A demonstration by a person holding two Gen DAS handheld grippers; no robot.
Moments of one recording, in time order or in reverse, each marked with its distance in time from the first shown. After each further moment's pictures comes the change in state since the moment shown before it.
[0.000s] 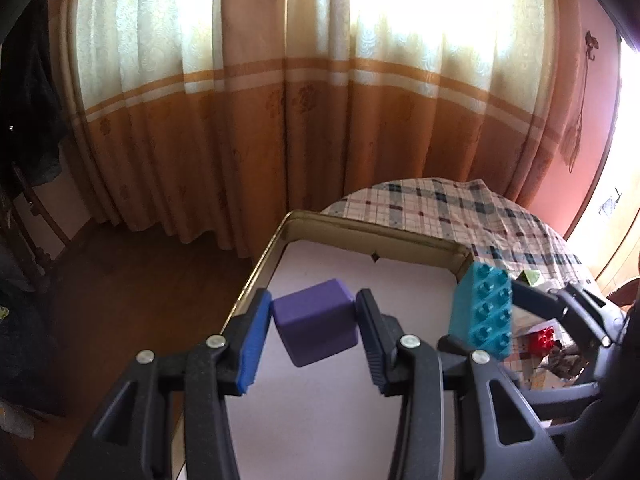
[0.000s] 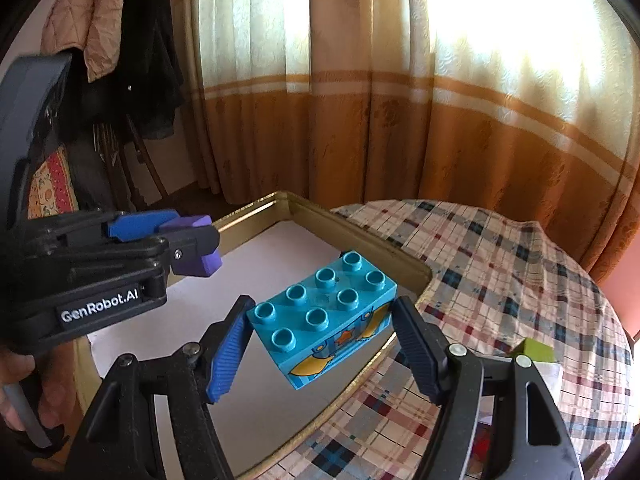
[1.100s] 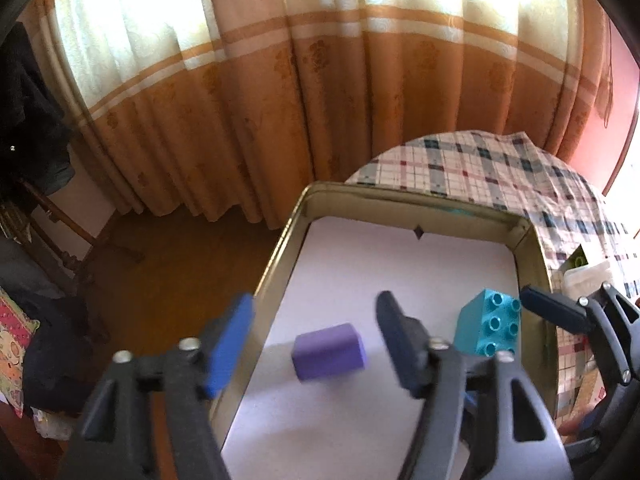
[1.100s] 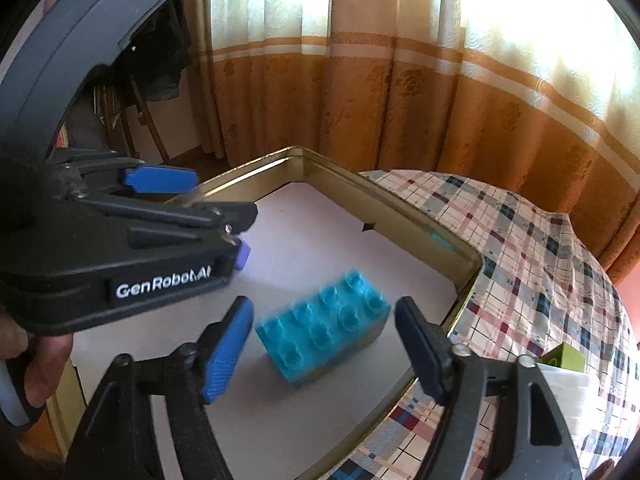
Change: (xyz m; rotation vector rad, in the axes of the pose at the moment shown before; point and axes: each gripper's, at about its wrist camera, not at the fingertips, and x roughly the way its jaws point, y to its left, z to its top) left arm 0.043 -0.003 0.013 0.082 0.138 0.131; right arm 0.036 0.015 -0.004 -0.038 0.086 0.002
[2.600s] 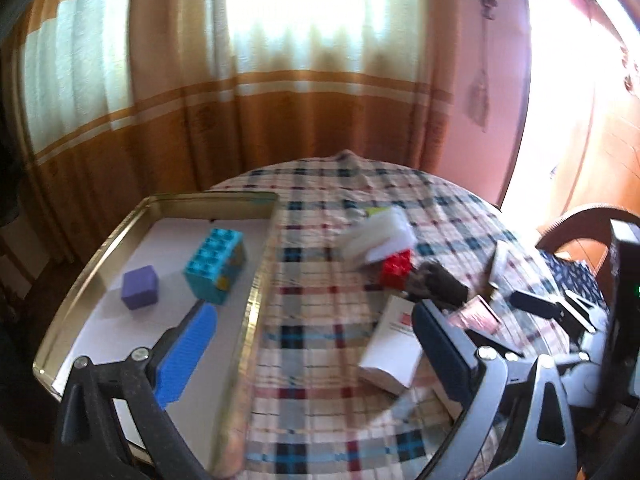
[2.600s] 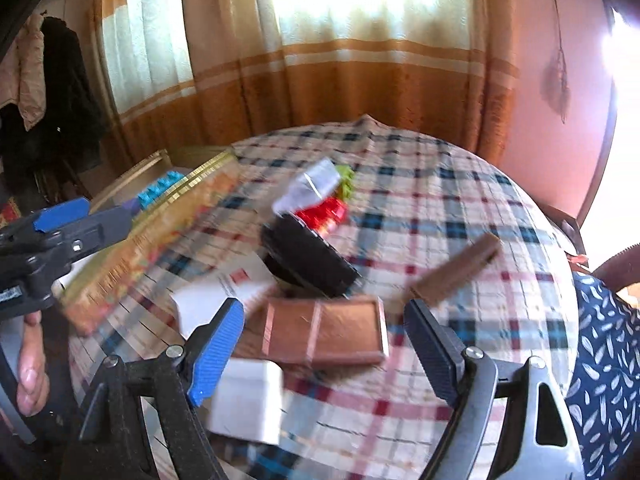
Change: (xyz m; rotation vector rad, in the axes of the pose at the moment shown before) left arm -0.121 -0.137 -0.105 0.101 -0.243 -0.292; right arm -0.152 -0.107 -0.174 0.349 -0.057 -0.229
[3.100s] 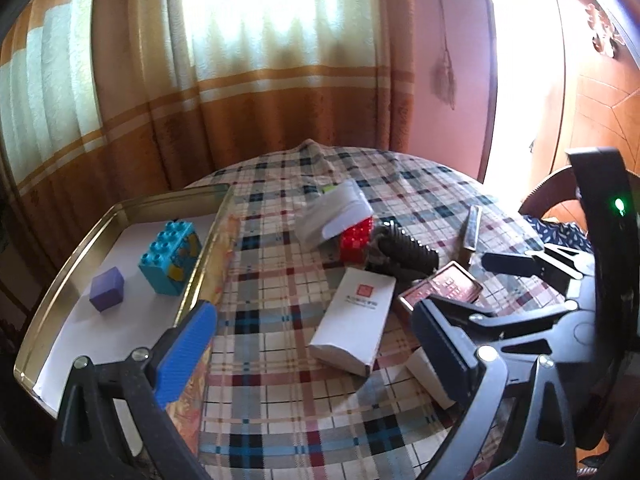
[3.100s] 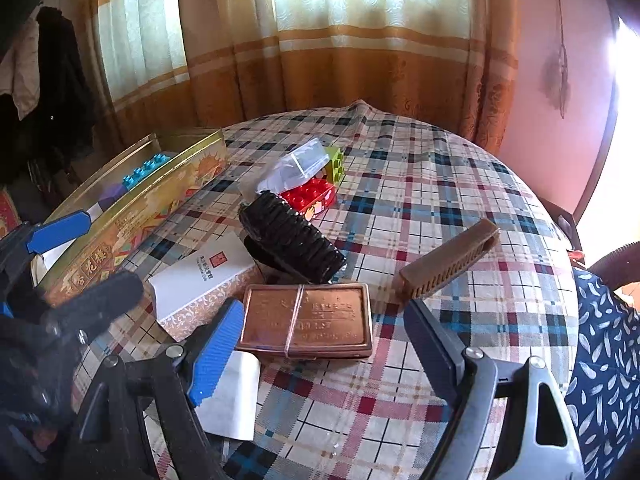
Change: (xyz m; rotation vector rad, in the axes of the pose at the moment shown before) left arm 0.007 -0.032 -0.024 0.106 -0.014 -0.041; right arm 0.012 -0.001 0.002 -0.017 0.048 -0.002
